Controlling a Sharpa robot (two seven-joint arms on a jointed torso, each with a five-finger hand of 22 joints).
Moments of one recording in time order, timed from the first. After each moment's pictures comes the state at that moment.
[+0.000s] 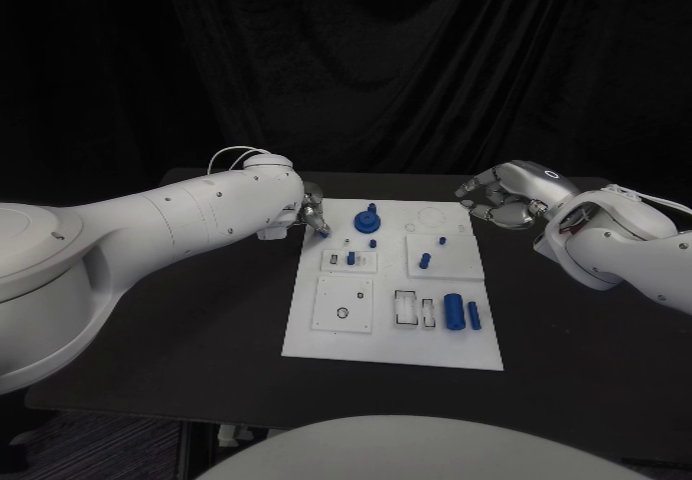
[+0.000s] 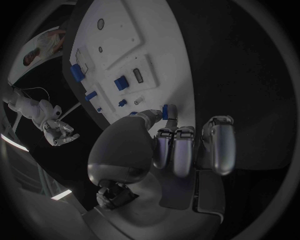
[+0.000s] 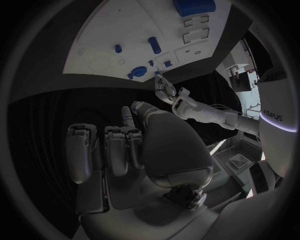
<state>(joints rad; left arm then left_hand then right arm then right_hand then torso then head) 1.30 -0.37 -0.21 0.84 -1.13 0.26 -0.35 1.25 -0.02 0.38 0.17 0.49 0.96 0.06 0.14 1.29 1.46 -0.01 1.57 1.31 1.47 -0.06 1.57 1.31 0.05 1.46 0.05 1.36 1.31 1.32 -0.93 -0.25 1.48 -1.37 -0.50 0.07 1.36 0.00 0.31 0.16 0.40 0.87 0.12 0.07 0.16 1.46 0.02 1.57 1.31 1.46 -0.05 1.57 1.31 0.02 1.46 0.06 1.52 1.31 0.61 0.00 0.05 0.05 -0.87</state>
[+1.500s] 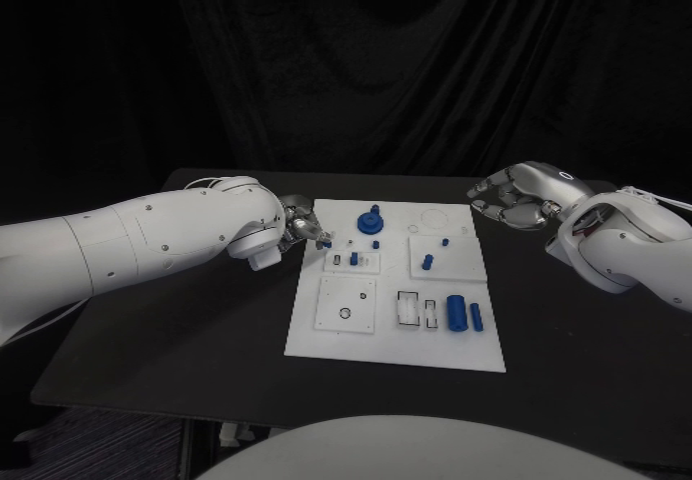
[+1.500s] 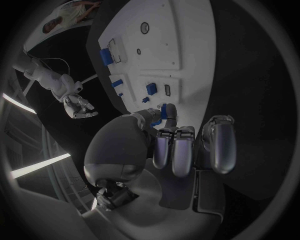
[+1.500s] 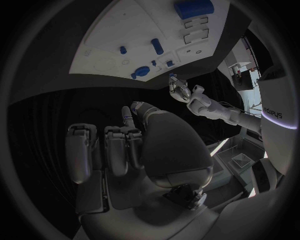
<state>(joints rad) 1.30 -0.64 -0.21 1.27 -0.85 0.00 -0.43 1.14 -0.05 0.52 0.11 0.47 0.97 0.06 0.20 1.31 1.46 -0.01 1.57 1.31 1.47 -0.06 1.57 1.31 0.05 1.45 0.05 1.36 1.31 1.32 -0.97 -0.25 1.48 -1.35 -0.49 0.06 1.36 0.00 0.32 0.16 0.40 0.87 0.12 0.07 0.16 1.46 0.02 1.57 1.31 1.46 -0.05 1.57 1.31 0.02 1.46 0.06 1.52 1.31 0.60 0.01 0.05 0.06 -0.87</state>
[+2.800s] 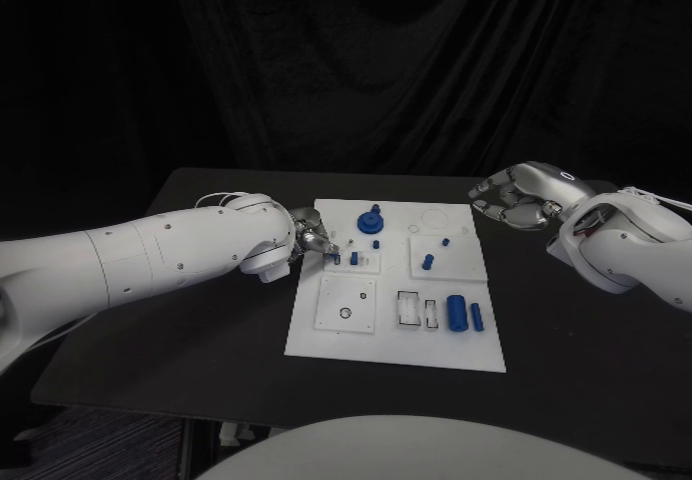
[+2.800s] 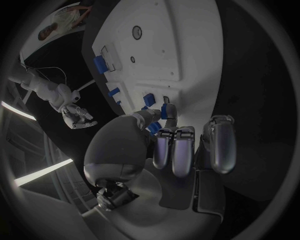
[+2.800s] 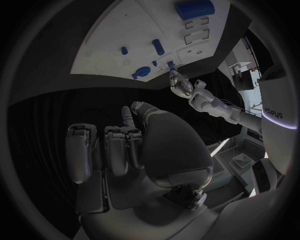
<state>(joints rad) 1.25 -0.61 -0.21 1.28 -0.93 -0.05 -0.42 1.13 -0.05 0.53 0.10 0.47 0.98 0.06 0.21 1.31 1.46 -0.01 1.57 1.31 1.47 -0.06 1.57 1.31 0.05 1.45 0.05 1.36 1.31 1.32 -0.97 -0.25 1.48 -1.35 -0.49 0.06 1.36 0.00 0.32 0.16 0.40 0.87 0.12 0.07 0.16 1.46 0.02 1.57 1.31 1.46 -0.05 1.57 1.31 0.02 1.46 0.06 1.52 1.31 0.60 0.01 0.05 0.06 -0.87</state>
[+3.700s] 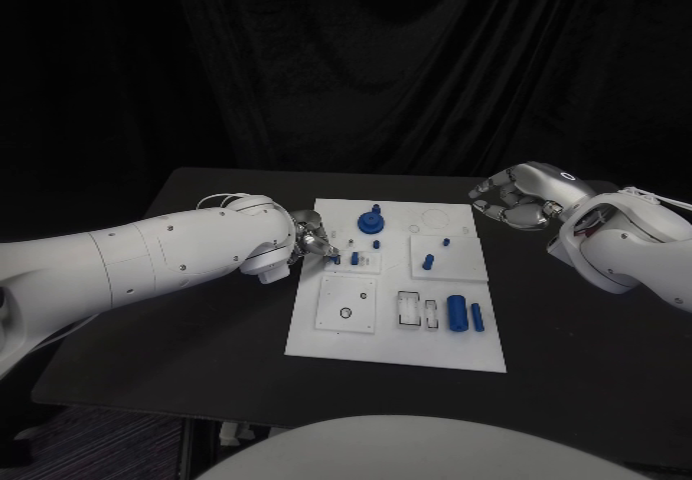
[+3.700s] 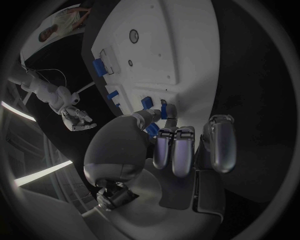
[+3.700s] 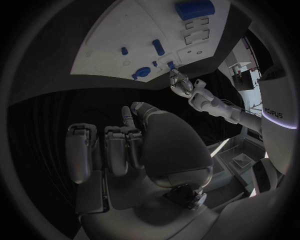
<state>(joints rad) 1.24 -0.61 -0.21 1.26 -0.94 -0.02 -0.41 1.12 -0.05 0.53 0.10 0.47 0.98 0.06 0.20 1.31 1.46 -0.01 1.57 1.31 1.47 -0.06 1.57 1.31 0.05 1.45 0.04 1.35 1.31 1.32 -0.96 -0.25 1.48 -1.35 -0.49 0.06 1.36 0.00 0.32 0.16 0.40 0.88 0.13 0.07 0.16 1.46 0.02 1.57 1.31 1.46 -0.05 1.57 1.31 0.02 1.46 0.06 1.52 1.31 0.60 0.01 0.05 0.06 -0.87</state>
